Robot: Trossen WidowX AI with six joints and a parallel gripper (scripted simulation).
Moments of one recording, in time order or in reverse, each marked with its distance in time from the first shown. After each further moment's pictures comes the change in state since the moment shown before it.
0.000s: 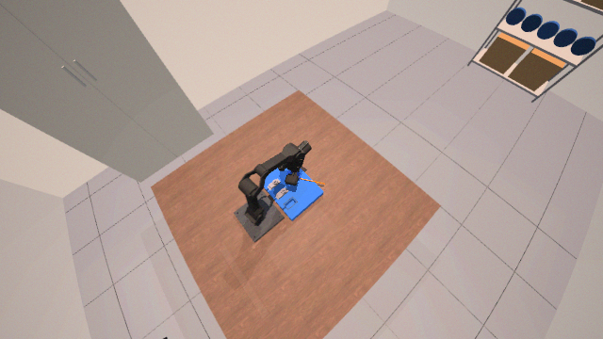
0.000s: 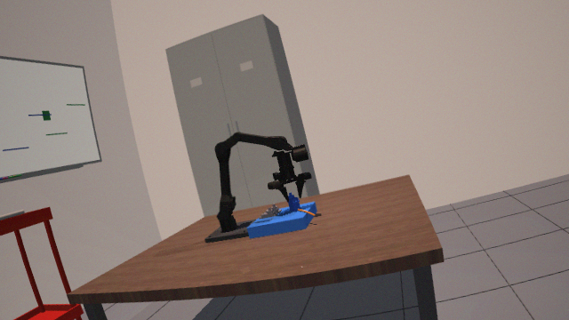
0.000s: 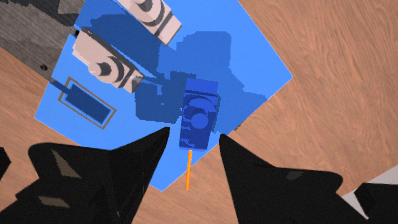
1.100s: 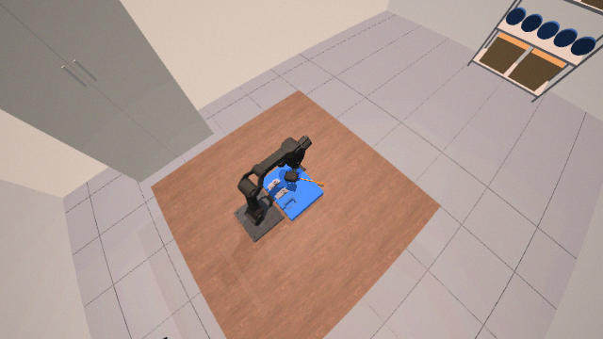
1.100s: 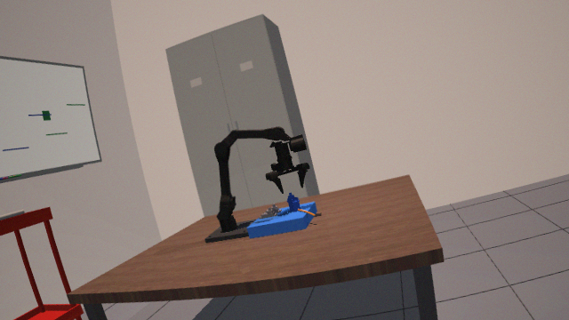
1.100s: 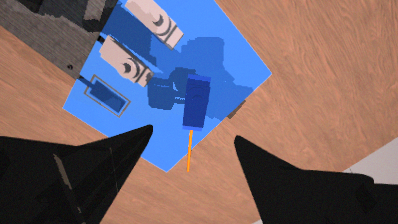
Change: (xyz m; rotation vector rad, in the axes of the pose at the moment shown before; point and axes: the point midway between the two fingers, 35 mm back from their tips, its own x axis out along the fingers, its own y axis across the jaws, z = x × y) arm -0.041 -0.001 -0.003 0.005 0.005 -0.005
